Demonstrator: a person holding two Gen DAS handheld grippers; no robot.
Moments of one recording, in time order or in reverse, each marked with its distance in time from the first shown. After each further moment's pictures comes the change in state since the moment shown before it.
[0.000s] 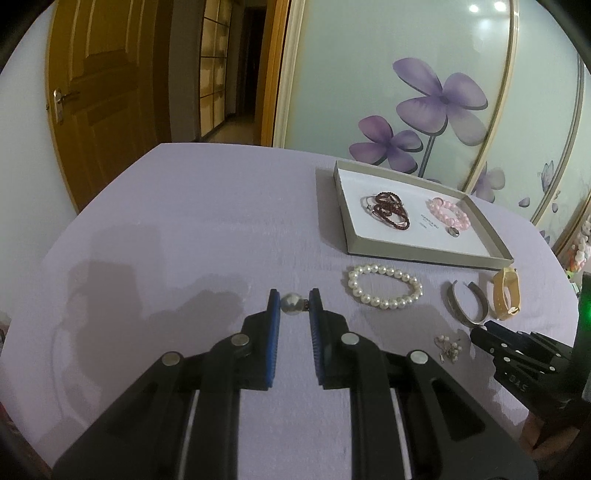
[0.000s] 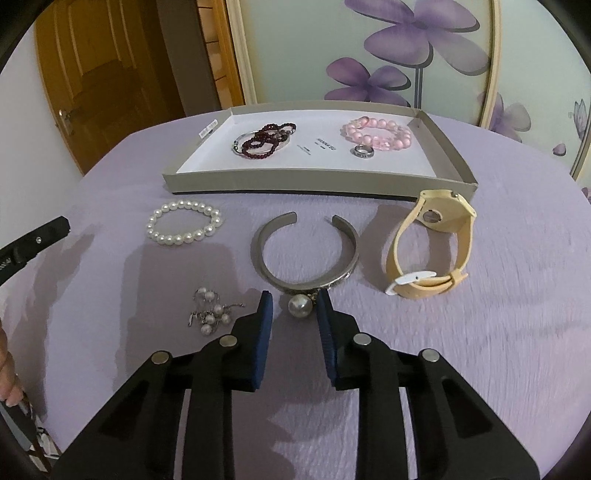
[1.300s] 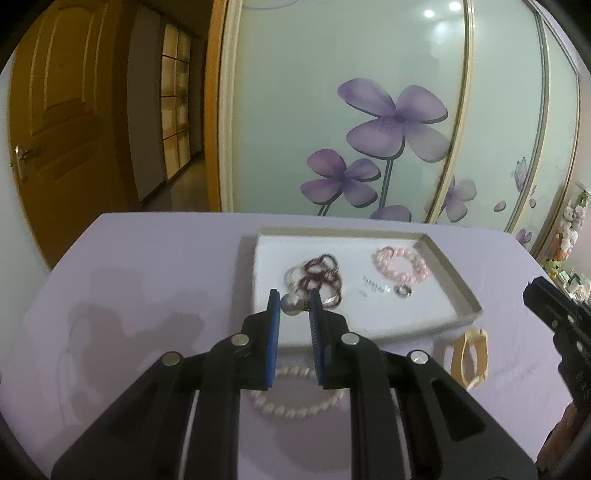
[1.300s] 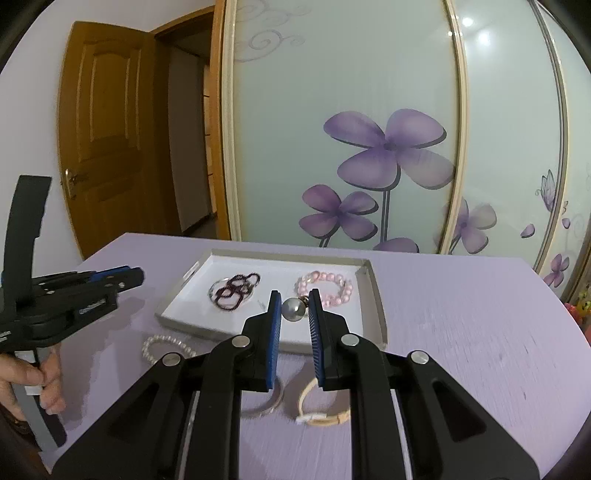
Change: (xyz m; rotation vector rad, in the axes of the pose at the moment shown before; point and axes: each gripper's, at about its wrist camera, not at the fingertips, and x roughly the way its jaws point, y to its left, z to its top) left arm 0.031 -0.093 0.071 0.117 -0.130 -0.082; right arm -0.079 -0.033 0.065 -0.046 -0.440 -0.071
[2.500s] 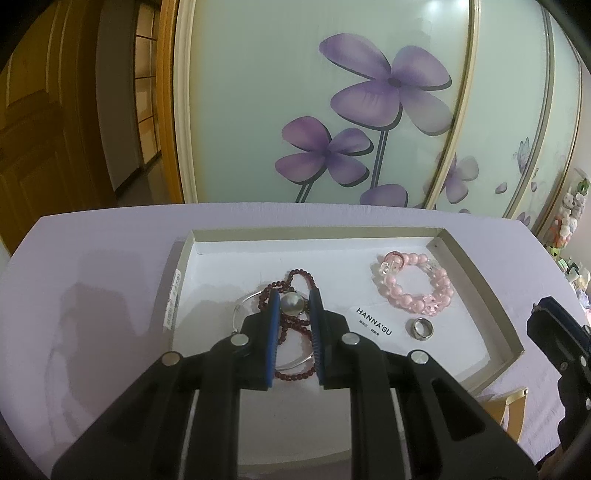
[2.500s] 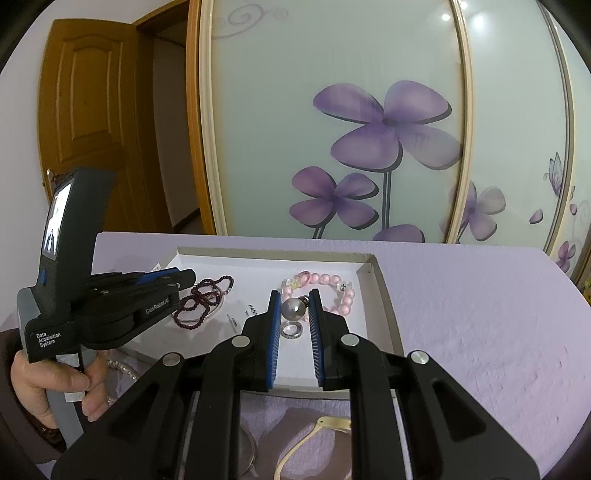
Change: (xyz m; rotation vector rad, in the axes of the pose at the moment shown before) left arm 0.126 -0.028 0.023 0.027 0.095 -0.056; right arm 0.073 -0.012 -0.004 0.031 0.053 -0.012
